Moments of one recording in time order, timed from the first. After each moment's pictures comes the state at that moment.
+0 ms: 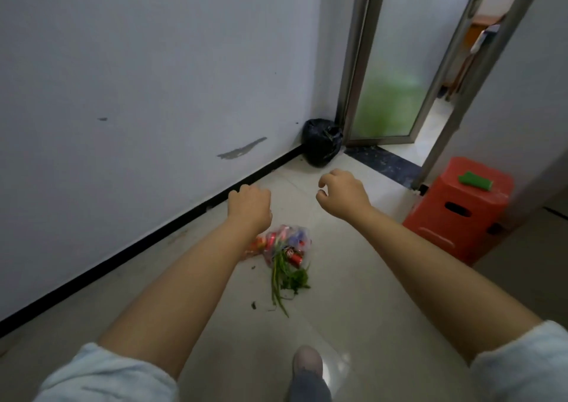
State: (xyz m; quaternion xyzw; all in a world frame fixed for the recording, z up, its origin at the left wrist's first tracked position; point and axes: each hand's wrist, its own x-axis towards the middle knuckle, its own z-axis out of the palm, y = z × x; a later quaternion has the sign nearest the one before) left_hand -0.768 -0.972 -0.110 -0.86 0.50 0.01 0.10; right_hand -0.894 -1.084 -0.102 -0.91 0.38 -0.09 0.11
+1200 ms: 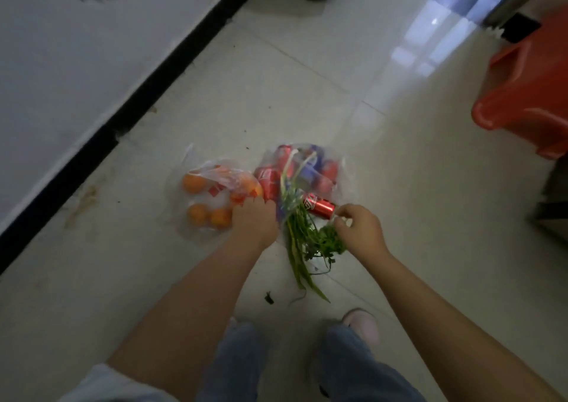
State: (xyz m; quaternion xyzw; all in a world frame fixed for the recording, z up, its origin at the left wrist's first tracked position) left_hand -0.470 -1.229 -0.680 -0.75 0.58 0.28 0.18; right_hand -0.632 -1.276 -0.656 -0.67 0.64 0.04 0.38
